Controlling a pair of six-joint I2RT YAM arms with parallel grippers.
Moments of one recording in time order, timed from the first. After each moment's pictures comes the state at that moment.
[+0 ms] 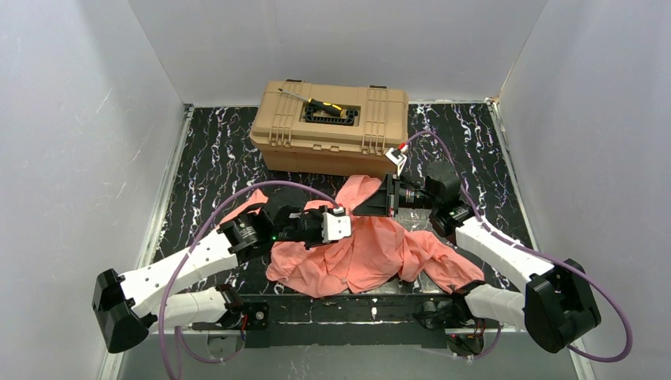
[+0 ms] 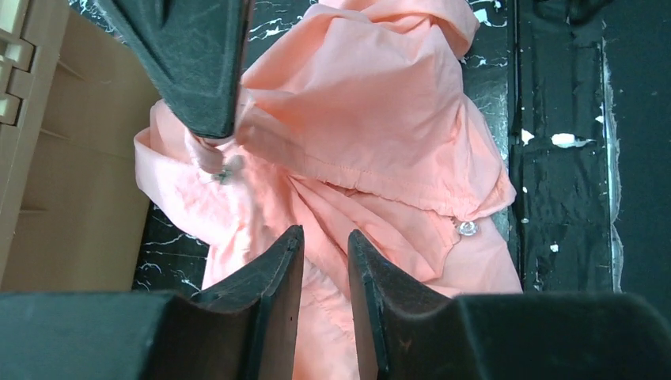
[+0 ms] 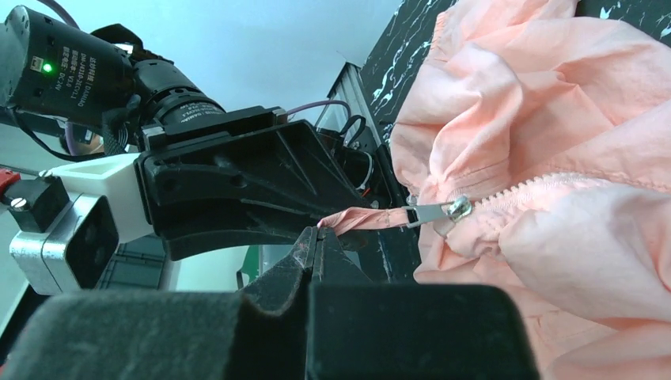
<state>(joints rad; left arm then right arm) -0.96 1.02 0.85 -0.38 0.33 0.56 0.52 1.14 0.63 0.39 -0.95 0.95</state>
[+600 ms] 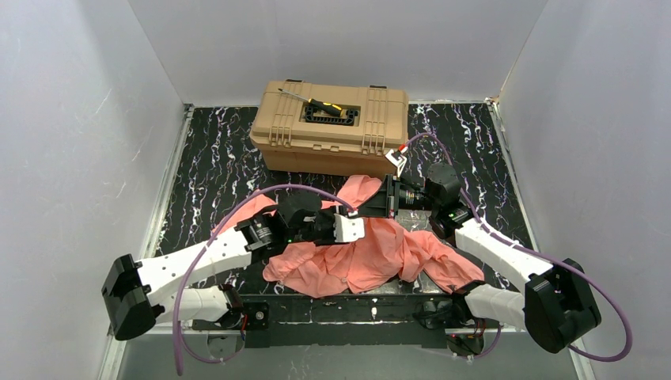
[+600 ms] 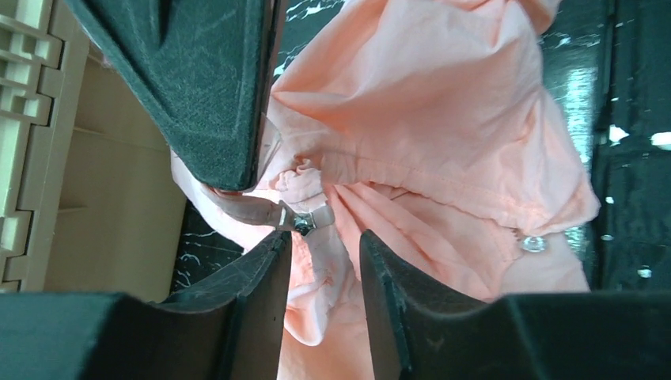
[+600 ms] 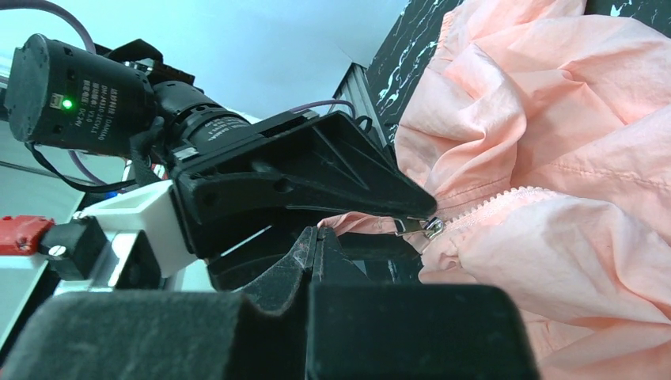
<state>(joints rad) -1.01 1.11 0.84 -0.29 0.16 0.61 0.53 1.14 0.61 0.44 -0.95 0.98</state>
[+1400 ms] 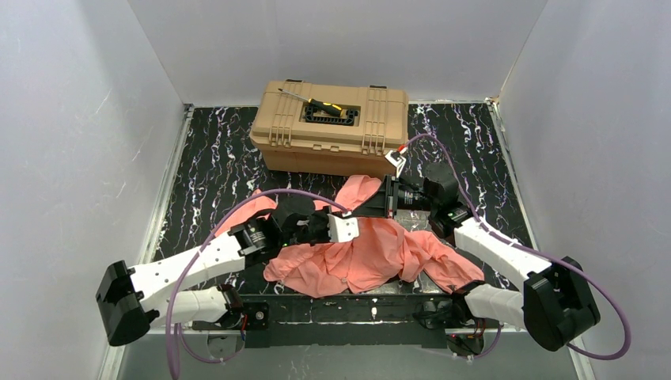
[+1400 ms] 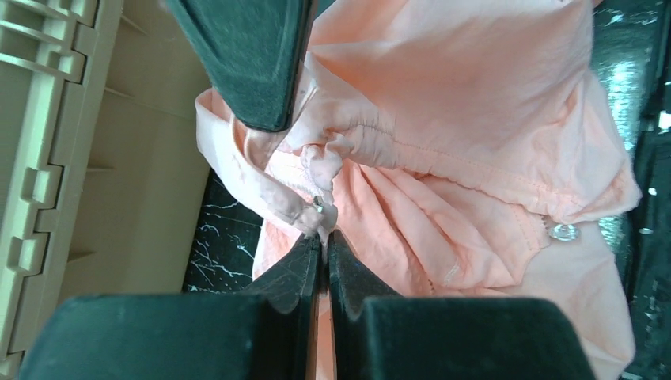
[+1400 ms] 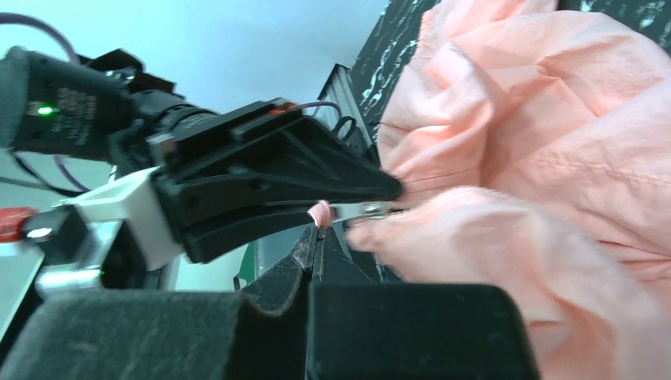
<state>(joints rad) -1.01 1.09 0.79 -0.25 0.05 0.61 0.53 1.14 0.61 0.42 -0.93 0.96</state>
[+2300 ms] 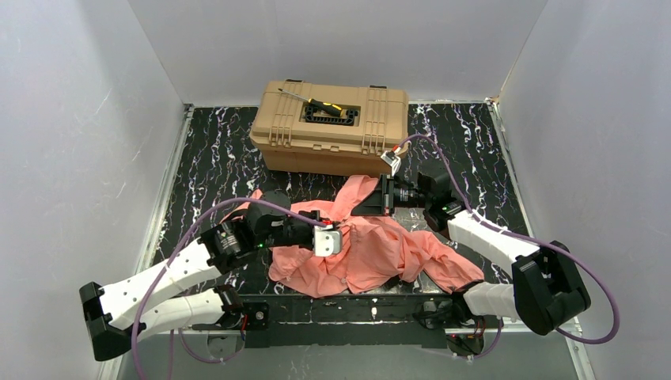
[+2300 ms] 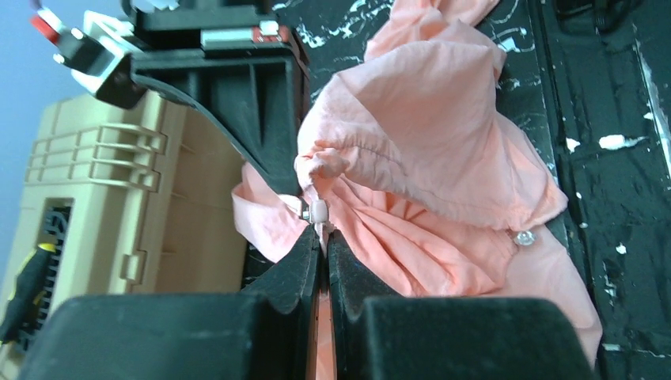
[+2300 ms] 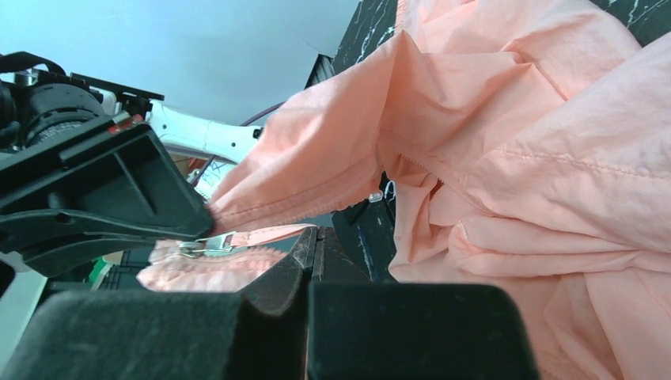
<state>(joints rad) -1.01 0.89 0.85 -0.37 0.29 0.73 0.51 1.25 0.64 0.37 -0.94 0.90</state>
